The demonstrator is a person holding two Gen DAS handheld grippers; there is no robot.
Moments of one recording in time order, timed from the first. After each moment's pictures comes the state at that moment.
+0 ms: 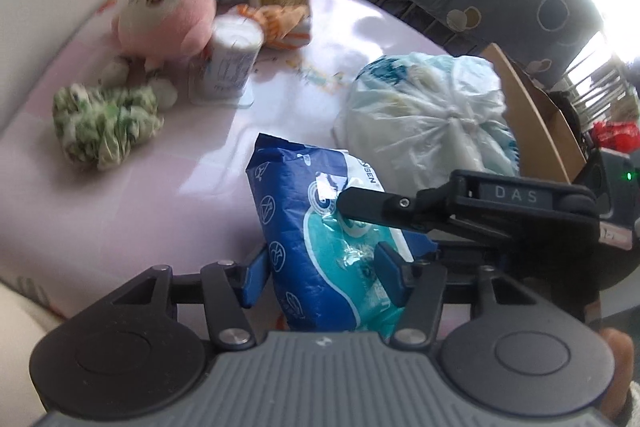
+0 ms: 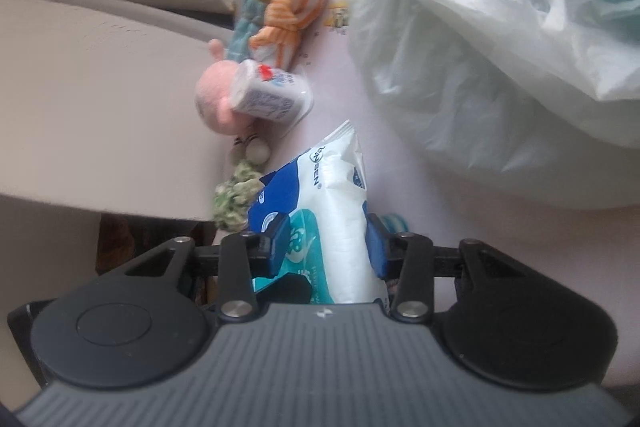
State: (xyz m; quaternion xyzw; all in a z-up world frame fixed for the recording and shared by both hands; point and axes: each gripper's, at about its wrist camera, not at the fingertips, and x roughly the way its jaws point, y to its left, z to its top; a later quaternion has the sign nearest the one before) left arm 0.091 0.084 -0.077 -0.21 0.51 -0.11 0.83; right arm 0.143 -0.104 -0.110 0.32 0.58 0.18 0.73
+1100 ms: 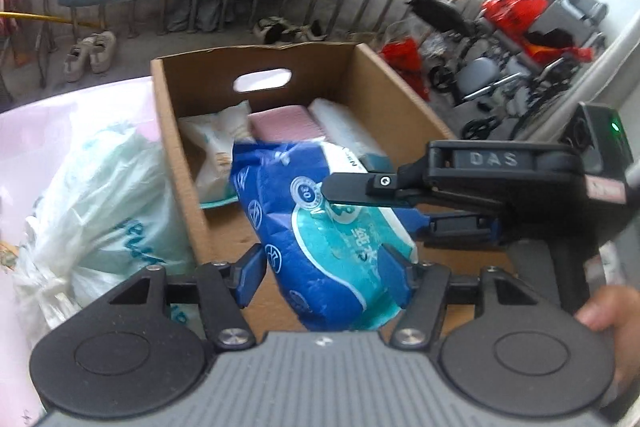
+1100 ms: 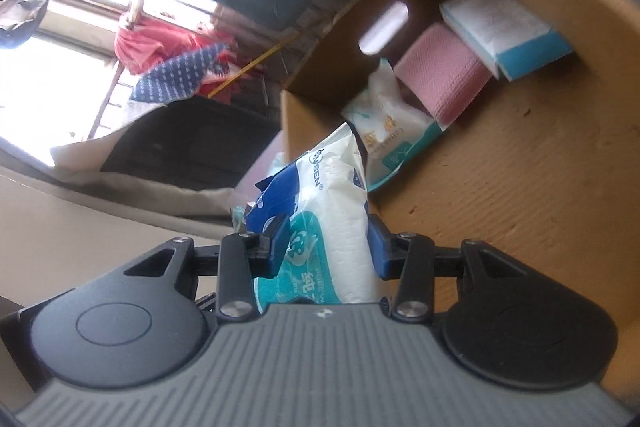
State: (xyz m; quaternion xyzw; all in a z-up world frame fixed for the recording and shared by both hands) left arm 0.190 -0.245 0.018 -0.02 0.49 -0.27 0.83; right arm 0.176 -0.428 -0.001 0.40 0.46 0.10 0.78
